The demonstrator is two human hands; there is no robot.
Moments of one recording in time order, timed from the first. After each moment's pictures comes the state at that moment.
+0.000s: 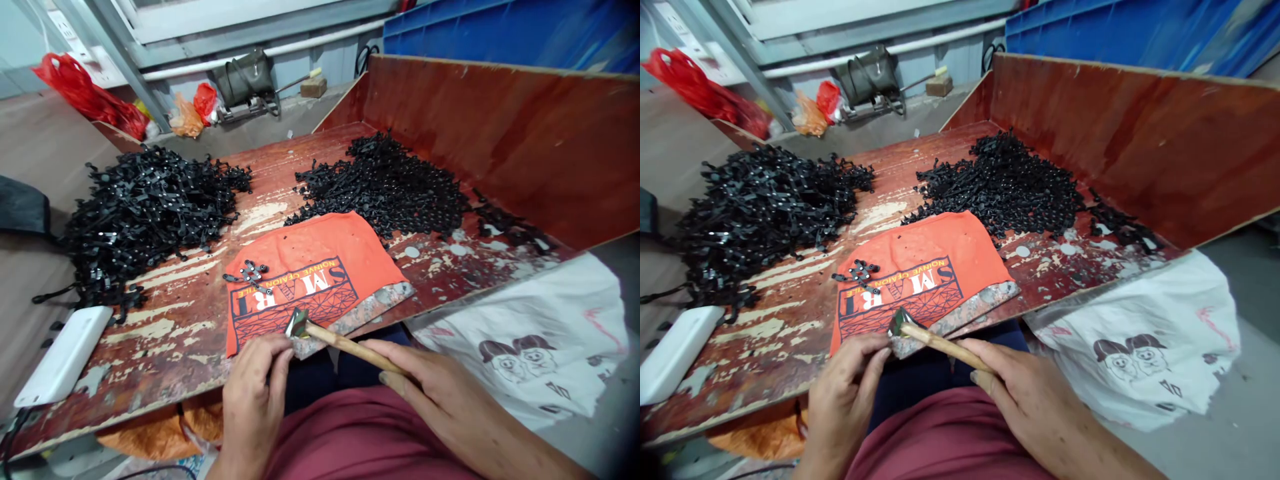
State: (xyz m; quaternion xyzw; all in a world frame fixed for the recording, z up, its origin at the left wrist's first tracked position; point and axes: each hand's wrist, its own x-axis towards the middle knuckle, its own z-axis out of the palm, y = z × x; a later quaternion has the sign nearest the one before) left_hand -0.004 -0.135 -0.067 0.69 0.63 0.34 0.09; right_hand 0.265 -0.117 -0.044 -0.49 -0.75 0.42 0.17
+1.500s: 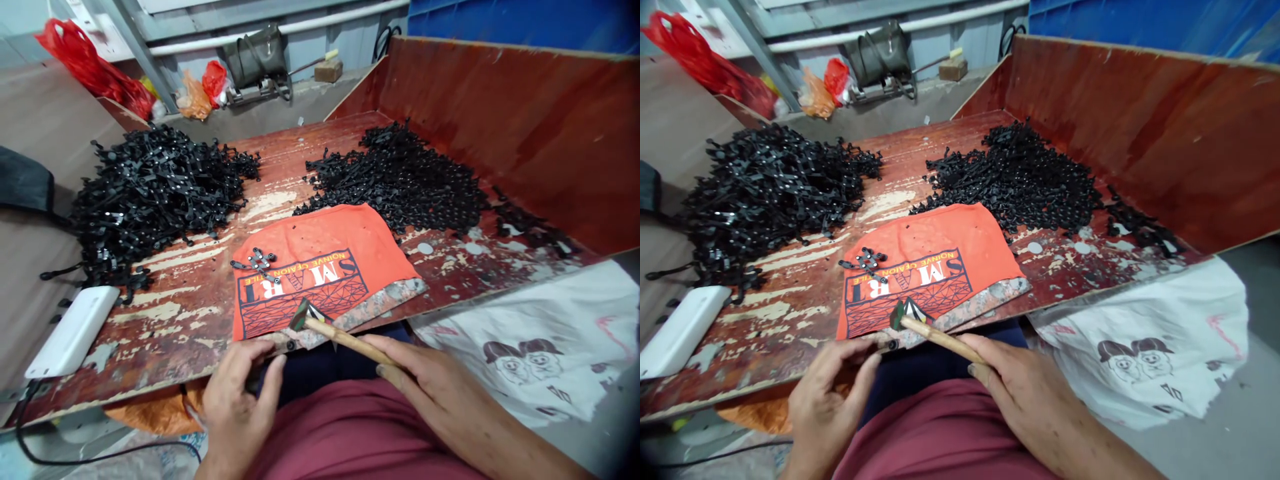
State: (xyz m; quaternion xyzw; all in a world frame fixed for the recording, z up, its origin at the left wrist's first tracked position) left_hand -0.022 -0.158 -0.076 0.67 0.66 0.34 0.04; right_hand 0.254 -0.115 -0.049 -0.49 -0.75 0.42 0.14
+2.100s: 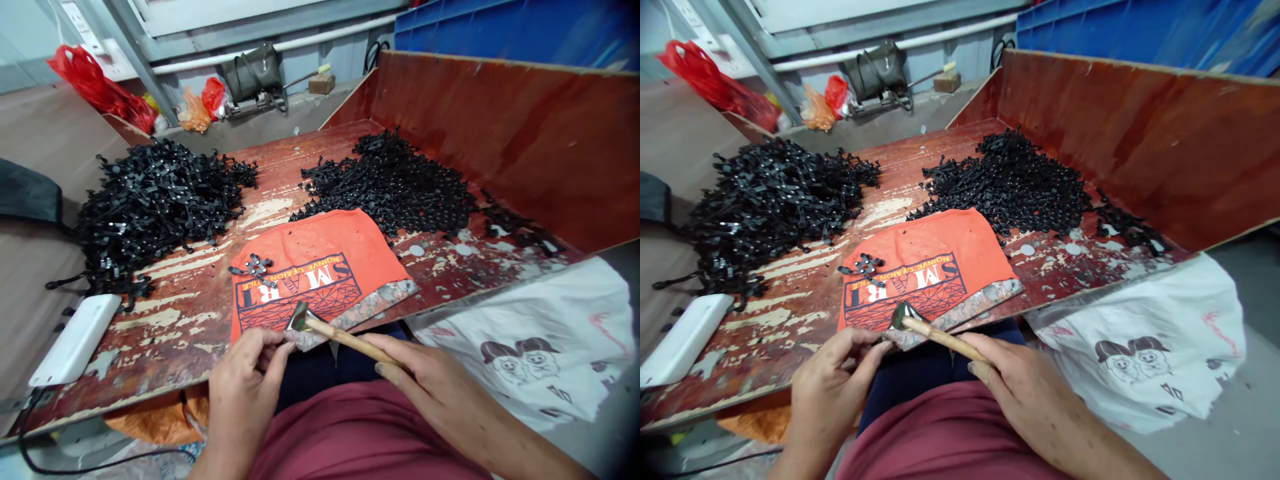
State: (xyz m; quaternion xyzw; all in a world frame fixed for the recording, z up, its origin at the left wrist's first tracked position) left_hand -0.009 -0.138 -0.050 0.70 0.65 0.30 0.04; right_hand 0.260 -0.115 -0.046 -0.49 -0.74 0.44 0.15
